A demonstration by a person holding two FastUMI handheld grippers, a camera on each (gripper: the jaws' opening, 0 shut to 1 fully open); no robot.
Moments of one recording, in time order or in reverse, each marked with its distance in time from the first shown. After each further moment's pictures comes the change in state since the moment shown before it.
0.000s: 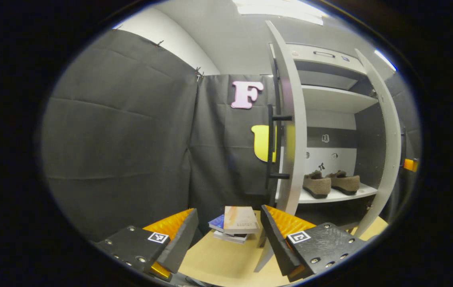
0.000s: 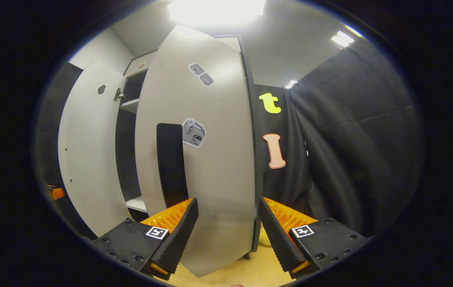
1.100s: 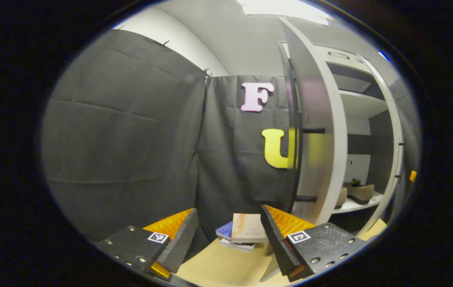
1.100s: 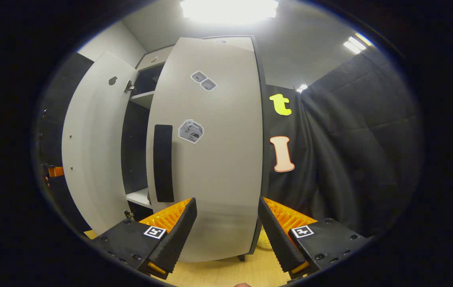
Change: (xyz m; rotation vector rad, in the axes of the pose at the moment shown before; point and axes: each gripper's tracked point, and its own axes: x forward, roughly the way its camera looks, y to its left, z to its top) left arm 0.061 0.023 0.038 -0.014 -0.036 0.061; right arm -0.003 -0.020 -0.009 -0.065 0.010 -0.008
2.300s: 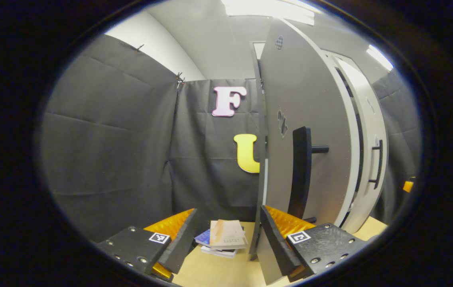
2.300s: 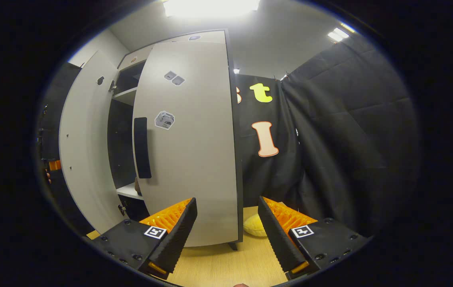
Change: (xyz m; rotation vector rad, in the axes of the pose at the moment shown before) left arm 0.007 -0.087 0.021 0.046 -0.012 -0.207; right arm -0.026 -0.033 -0.033 0.060 0.058 -0.066
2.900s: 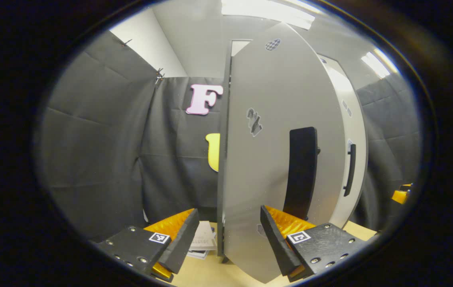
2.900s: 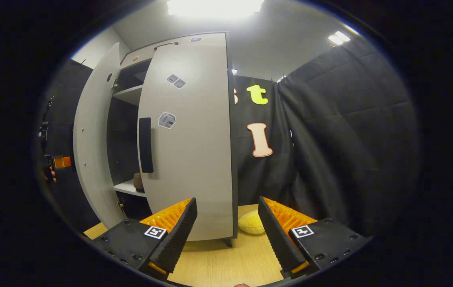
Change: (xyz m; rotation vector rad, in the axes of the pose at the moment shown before) left arm 0.022 -0.089 -0.003 -0.043 -0.006 -0.182; right arm -0.023 -0.003 -0.004 -0.022 0.002 -0.051
